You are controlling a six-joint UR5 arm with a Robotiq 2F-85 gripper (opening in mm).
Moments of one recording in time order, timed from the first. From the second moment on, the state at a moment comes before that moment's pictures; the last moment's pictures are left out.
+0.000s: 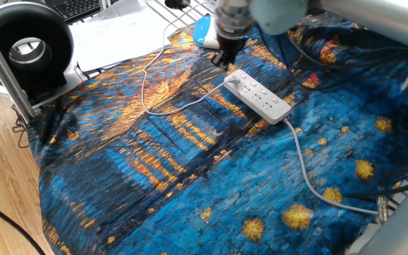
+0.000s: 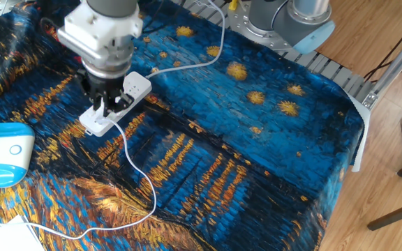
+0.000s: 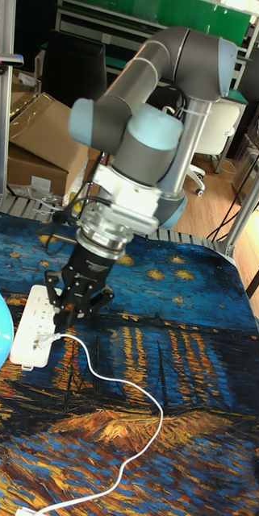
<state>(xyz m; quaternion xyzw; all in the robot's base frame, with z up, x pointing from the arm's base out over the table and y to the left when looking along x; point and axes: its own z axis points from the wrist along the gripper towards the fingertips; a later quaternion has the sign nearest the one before) 0.597 -0.091 0.106 -0.09 0.98 -0.12 0.10</state>
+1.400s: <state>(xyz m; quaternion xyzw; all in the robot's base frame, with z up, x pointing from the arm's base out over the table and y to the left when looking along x) 0.605 -0.096 0.109 -0.15 0.96 -0.24 0.00</state>
